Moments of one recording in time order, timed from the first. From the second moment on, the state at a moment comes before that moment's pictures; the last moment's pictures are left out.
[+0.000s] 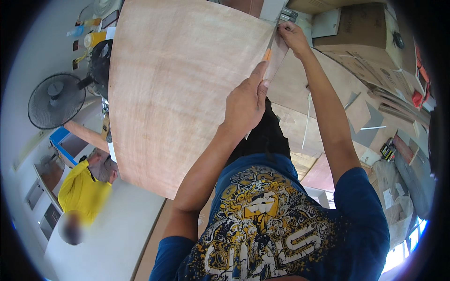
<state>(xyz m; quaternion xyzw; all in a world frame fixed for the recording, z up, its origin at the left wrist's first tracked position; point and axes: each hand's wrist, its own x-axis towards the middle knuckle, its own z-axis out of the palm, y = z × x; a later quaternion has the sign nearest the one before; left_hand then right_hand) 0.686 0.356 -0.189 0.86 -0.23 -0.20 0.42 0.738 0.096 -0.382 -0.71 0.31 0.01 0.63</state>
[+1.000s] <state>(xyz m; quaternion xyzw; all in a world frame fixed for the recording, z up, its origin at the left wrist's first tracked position) 0.636 0.415 -0.129 0.86 -0.21 -0.27 0.37 0.735 0.092 -0.378 -0.69 0.31 0.03 0.66</state>
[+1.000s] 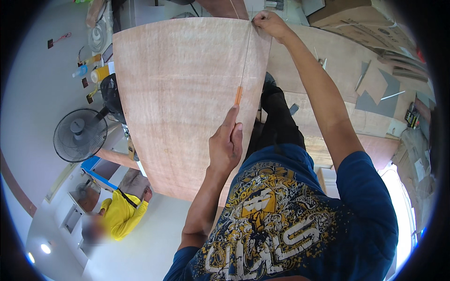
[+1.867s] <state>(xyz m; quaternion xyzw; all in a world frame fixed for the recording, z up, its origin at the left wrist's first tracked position) 0.685 0.324 -0.196 0.88 -0.29 -0.19 0.34 0.726 0.090 -0.383 -0.70 0.29 0.01 0.66</state>
